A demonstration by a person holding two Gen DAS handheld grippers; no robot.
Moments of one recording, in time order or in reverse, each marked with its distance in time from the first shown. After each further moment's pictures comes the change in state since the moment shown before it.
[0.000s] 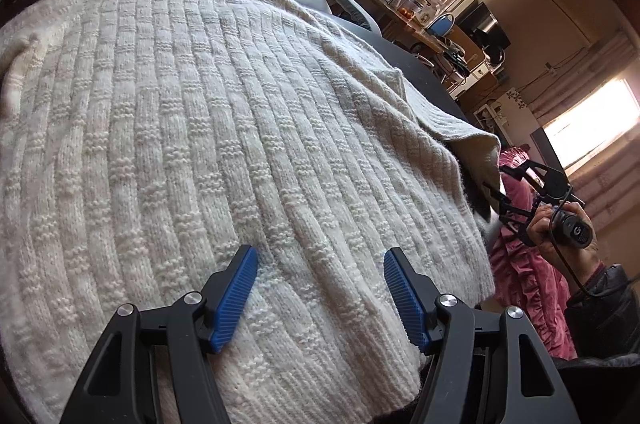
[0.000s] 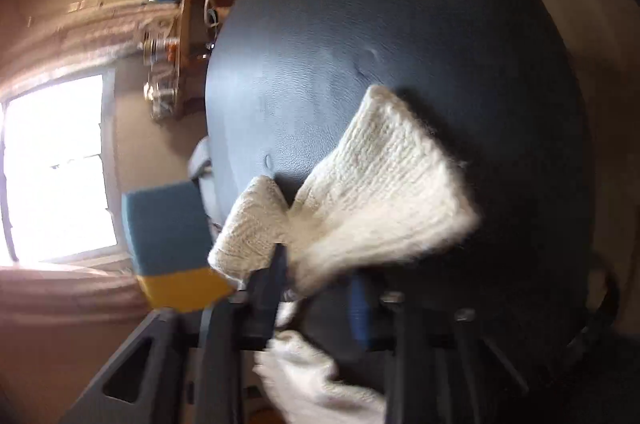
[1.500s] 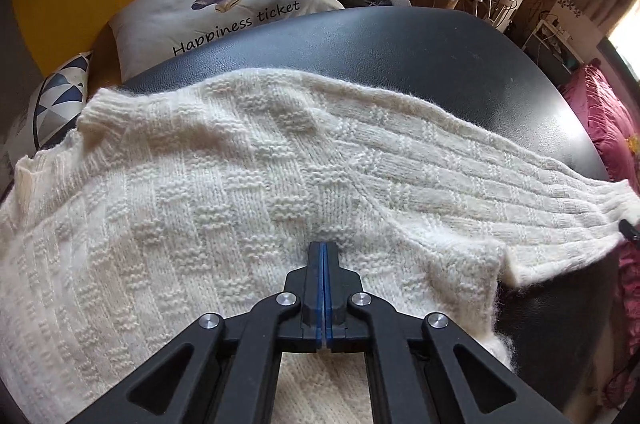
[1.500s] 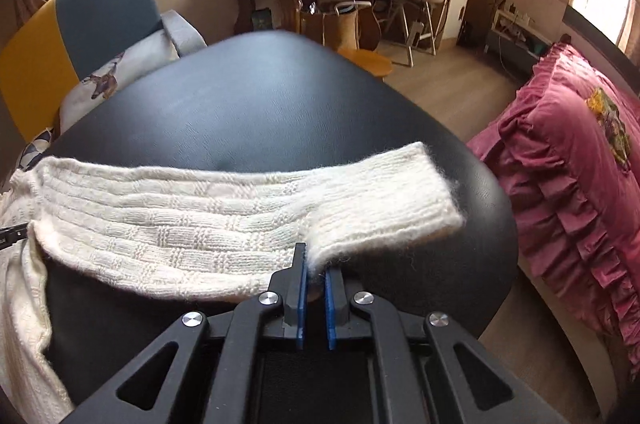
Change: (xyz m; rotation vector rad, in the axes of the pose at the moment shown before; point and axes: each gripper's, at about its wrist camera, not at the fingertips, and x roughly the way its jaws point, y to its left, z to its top) left arm 0.210 -0.079 0.224 0.301 0.178 0.359; right arm 0.028 0.088 0.063 -1.111 -0.097 -0.551
